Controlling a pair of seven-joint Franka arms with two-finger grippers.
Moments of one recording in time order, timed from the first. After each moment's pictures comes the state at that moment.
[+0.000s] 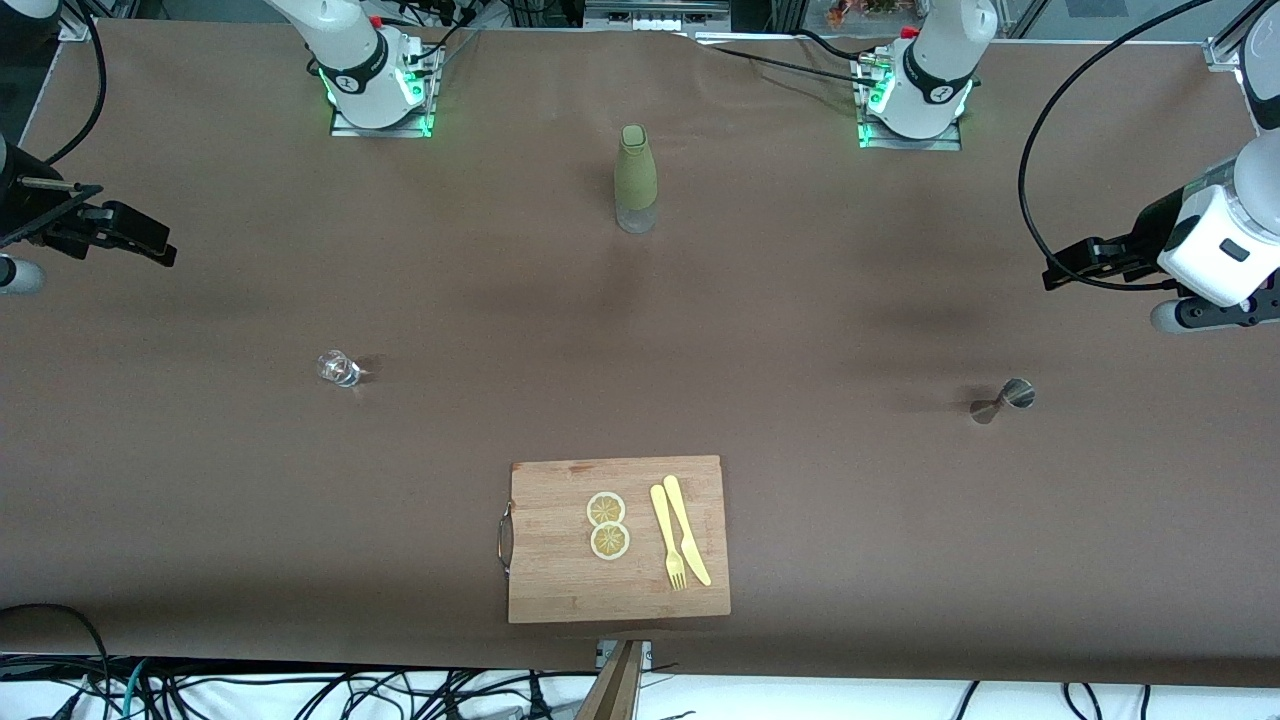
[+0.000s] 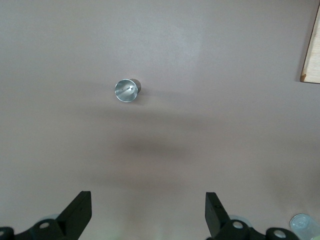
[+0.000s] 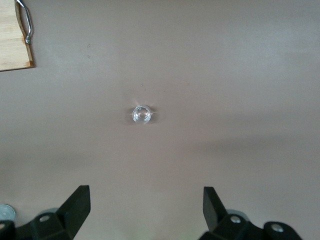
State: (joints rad) left arm -0.01 0.10 -0.01 -1.59 -0.04 1.55 -0.17; right arm 0.09 0.08 -0.10 -1.52 -0.02 1.53 0.07
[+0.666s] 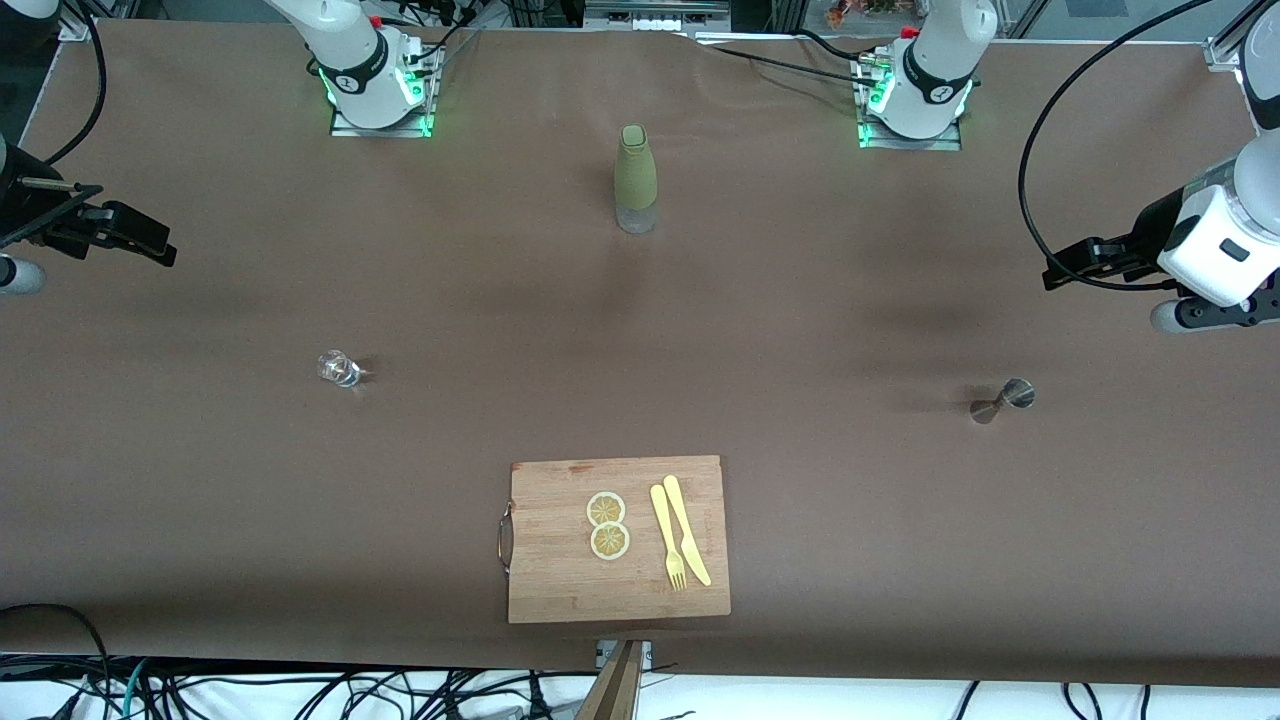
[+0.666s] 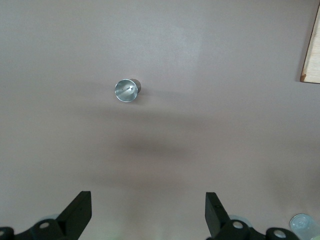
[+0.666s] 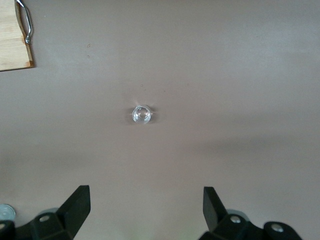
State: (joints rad) left arm -0.01 0.10 -0.01 -1.59 -0.04 1.55 -0.17; right arm 0.09 0.08 -0.10 -1.52 -0.02 1.53 0.07
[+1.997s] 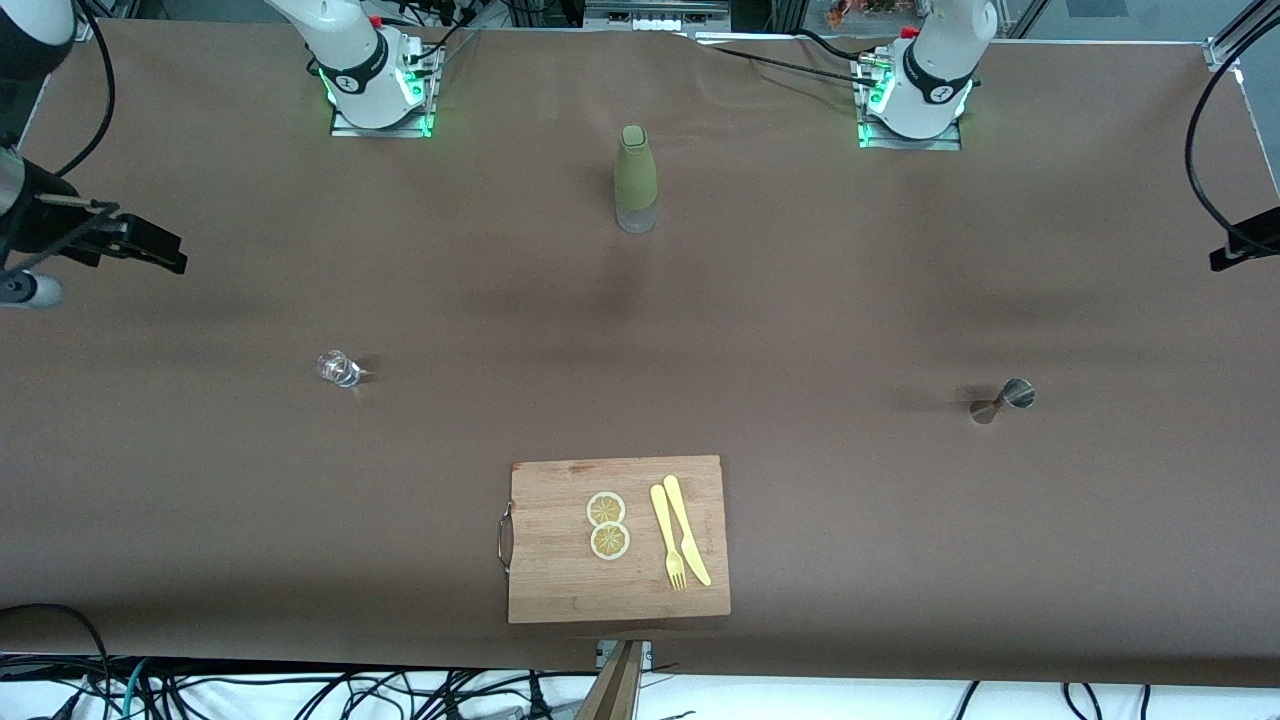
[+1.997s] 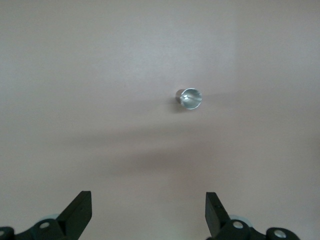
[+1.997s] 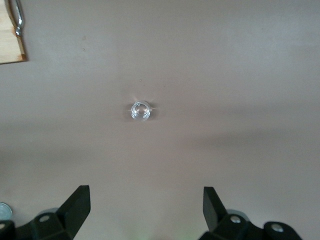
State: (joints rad) left arm 0.30 0.10 0.01 -1.53 -0.04 1.55 0.39; right arm 0.09 0.12 -0.10 -1.53 -0.02 1.54 0.06
